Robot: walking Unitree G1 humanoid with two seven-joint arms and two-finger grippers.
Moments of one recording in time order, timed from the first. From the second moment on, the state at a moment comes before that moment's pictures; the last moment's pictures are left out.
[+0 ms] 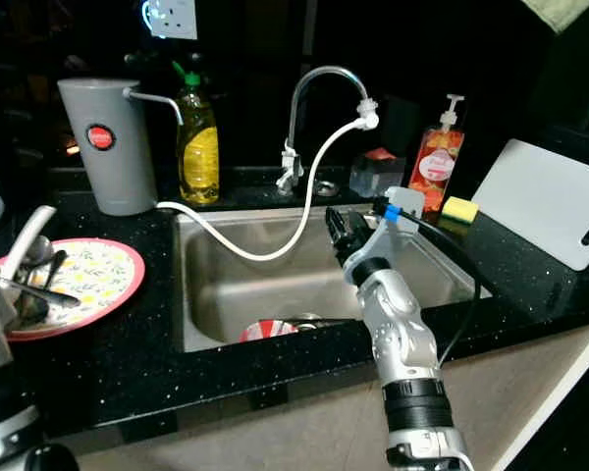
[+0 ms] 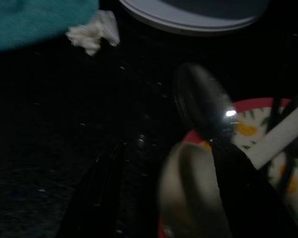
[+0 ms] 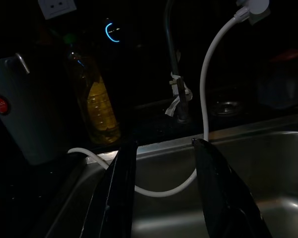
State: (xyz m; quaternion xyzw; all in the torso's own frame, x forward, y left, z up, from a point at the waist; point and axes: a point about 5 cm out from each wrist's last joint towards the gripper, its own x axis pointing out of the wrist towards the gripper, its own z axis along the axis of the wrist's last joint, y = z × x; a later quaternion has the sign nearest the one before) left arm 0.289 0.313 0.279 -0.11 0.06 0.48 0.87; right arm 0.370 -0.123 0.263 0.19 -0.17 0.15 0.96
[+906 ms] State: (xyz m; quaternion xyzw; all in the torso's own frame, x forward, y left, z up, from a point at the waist) left arm 0.295 0.308 0.268 -0.16 0.08 0.45 0.87; right arm 0.370 -0.123 0.263 0.19 -0.17 0.15 0.96
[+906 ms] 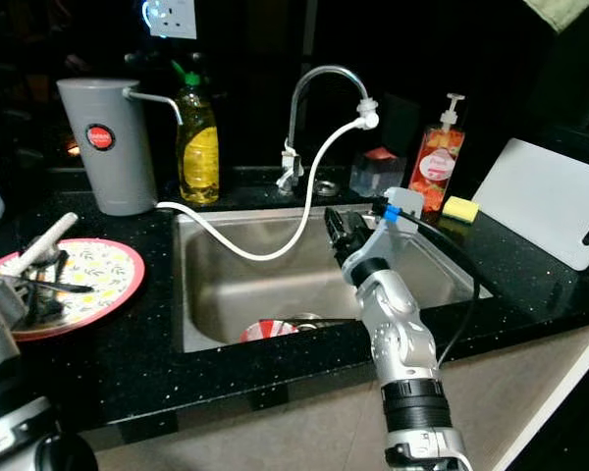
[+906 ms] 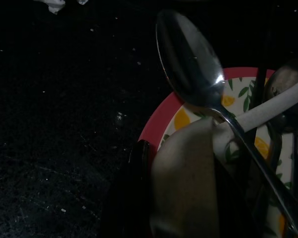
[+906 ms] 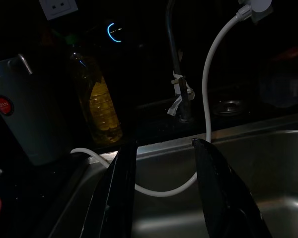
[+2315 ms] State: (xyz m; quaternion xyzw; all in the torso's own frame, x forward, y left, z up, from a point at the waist) left arm 0.290 0.297 0.375 0.10 -0.21 0.41 0.88; right arm 0.370 -0.124 0.263 0.20 -0.17 0.15 0.95
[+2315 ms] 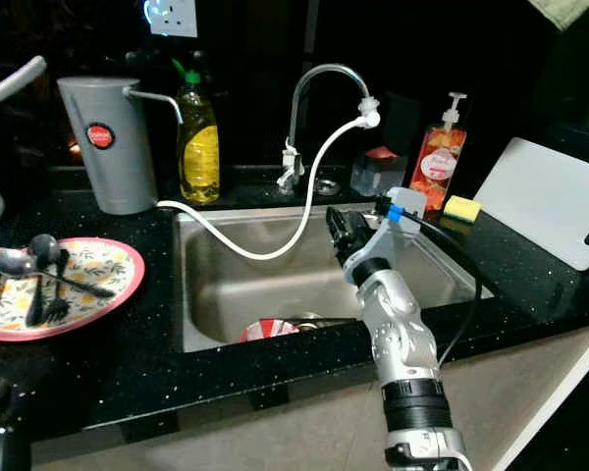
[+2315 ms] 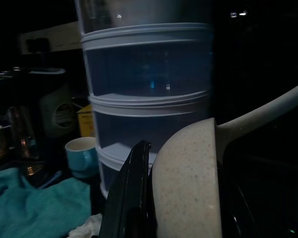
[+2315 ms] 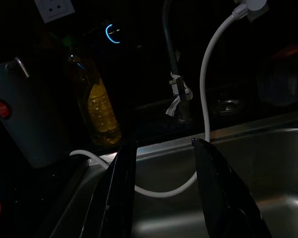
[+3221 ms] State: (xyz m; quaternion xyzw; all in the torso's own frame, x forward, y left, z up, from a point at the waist) left arm 0.303 0.163 0.334 -0.12 -0.09 -0.29 0.94; right arm 0.337 -0.112 0.304 0.39 -0.22 0.36 0.82
